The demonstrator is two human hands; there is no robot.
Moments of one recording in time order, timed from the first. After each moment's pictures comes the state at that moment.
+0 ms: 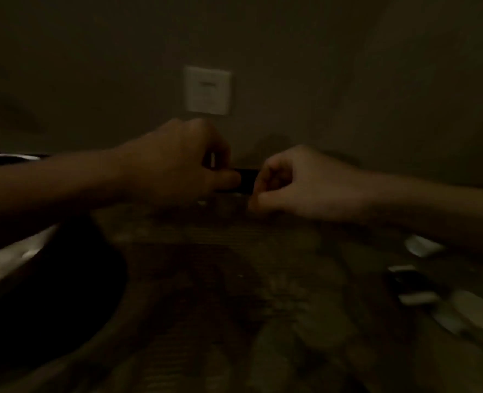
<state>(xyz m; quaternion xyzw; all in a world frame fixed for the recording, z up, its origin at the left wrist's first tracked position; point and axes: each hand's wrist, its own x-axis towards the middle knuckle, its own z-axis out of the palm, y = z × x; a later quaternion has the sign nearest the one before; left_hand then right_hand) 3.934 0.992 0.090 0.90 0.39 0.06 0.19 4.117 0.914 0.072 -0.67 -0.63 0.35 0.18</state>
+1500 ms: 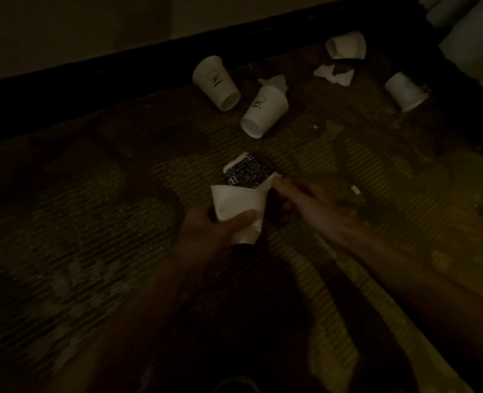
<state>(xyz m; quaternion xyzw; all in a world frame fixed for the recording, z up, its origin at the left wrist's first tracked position) 4.317 0.742 -0.190 0.54 0.36 -0.05 0.76 4.438 0.593 -0.170 -0.84 -0.02 0.35 0.41</state>
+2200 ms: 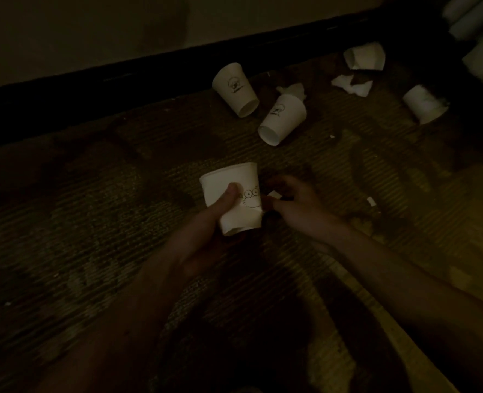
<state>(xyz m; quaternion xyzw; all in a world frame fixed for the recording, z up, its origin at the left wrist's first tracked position) 4.307 0.780 -0.191 0.26 0.31 -0.10 0.91 4.432 0.644 -0.195 -0.81 -0.06 0.38 0.45</state>
